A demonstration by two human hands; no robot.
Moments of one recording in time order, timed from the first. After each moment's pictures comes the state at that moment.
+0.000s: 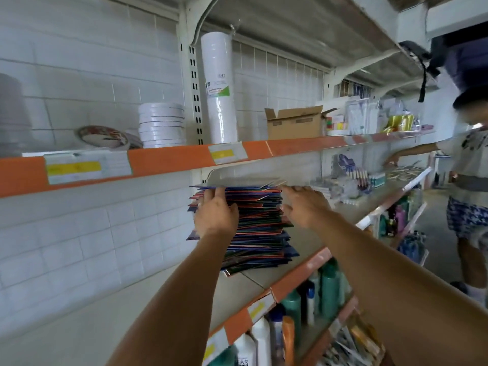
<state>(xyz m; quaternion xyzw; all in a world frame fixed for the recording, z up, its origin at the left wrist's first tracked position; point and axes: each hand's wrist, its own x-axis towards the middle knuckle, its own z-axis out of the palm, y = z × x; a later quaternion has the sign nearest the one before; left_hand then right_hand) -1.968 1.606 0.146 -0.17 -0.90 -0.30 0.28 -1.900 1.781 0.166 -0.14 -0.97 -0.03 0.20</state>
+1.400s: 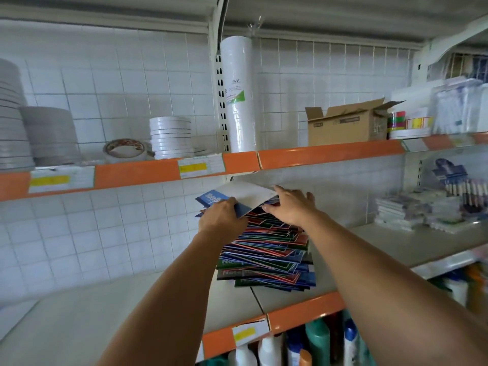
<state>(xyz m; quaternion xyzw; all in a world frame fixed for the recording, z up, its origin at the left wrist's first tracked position) -1.970 1.669 0.166 -0.07 -0.96 -0.15 0.23 -1.991 1.838 0.179 0.05 -0.97 0.14 0.18</state>
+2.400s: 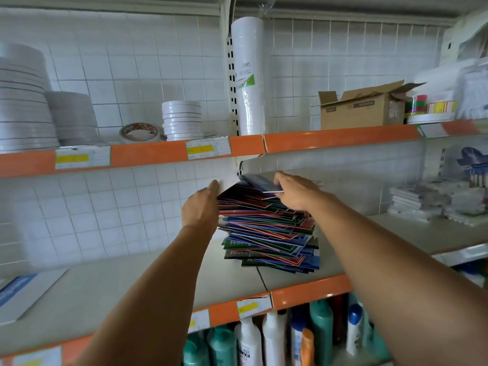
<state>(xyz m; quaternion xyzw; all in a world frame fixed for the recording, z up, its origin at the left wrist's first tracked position) -1.937 1.640 0.155 0.04 -0.94 -0.08 0.32 -1.973 1.842 0.184 0.15 -0.97 0.11 0.17</state>
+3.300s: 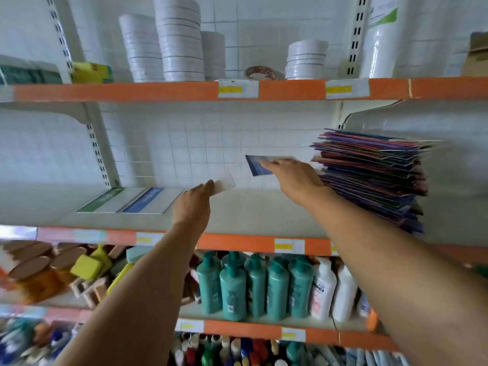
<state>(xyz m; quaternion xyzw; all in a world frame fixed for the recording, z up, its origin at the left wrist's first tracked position) -1.773 1.439 0.074 0.19 -0.94 -0.11 0.27 -1.889 1.625 0.121 0.35 -0.91 -0.01 0.23</state>
